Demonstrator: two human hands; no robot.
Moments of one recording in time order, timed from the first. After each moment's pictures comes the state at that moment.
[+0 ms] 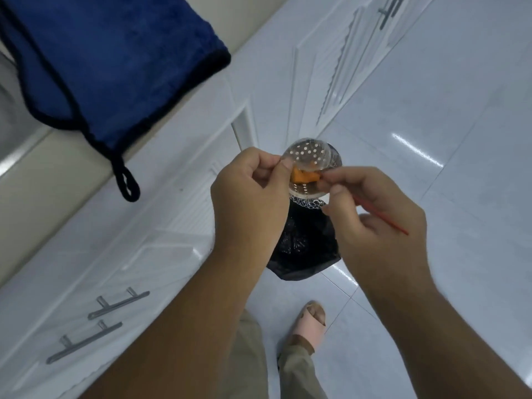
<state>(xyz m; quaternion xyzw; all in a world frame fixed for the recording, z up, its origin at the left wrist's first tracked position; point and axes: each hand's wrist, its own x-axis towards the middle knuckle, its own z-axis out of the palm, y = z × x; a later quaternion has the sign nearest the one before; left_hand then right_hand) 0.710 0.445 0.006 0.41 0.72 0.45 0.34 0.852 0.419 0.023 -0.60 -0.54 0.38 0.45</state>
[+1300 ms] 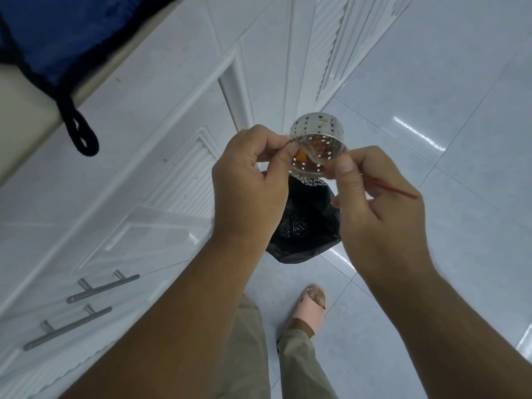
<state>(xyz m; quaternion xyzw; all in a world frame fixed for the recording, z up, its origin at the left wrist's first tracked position) 0.712 0.429 -0.032 0.53 0.66 0.47 0.26 0.858 0.404 -0.008 -0.62 -0.58 0.36 0.39</state>
